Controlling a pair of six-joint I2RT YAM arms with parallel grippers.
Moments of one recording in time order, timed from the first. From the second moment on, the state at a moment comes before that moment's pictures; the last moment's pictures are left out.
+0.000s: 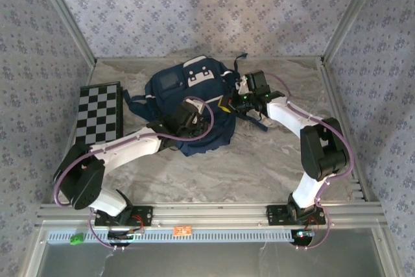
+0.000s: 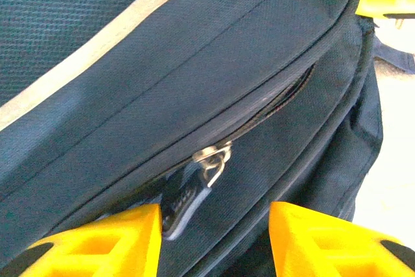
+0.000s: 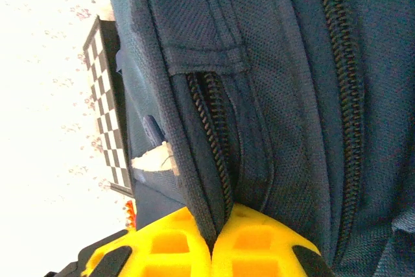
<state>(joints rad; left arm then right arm) -0.79 1.49 0.95 -0.22 -0.13 -0.39 0.39 1.72 1.20 -0.23 -0.62 0.88</state>
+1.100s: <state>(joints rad) -0.80 1.54 0.96 -0.20 -0.29 -0.54 0.39 1.72 1.16 -0.11 -0.63 0.95</state>
